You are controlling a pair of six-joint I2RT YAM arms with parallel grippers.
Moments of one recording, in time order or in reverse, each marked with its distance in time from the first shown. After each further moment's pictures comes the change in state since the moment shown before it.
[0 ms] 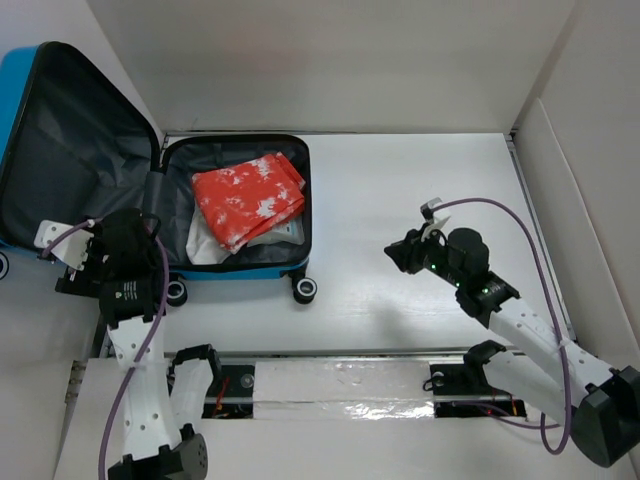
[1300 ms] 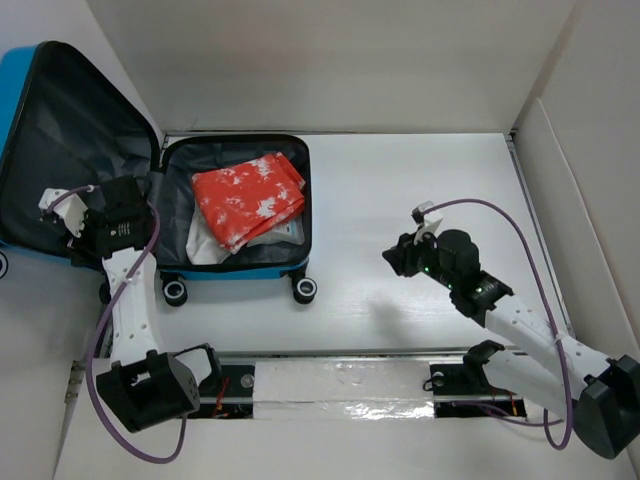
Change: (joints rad) left arm 0.106 0.359 0.055 0.037 -0.189 0.035; right arm 0.059 0.050 0.002 -0.034 0.095 -0.045
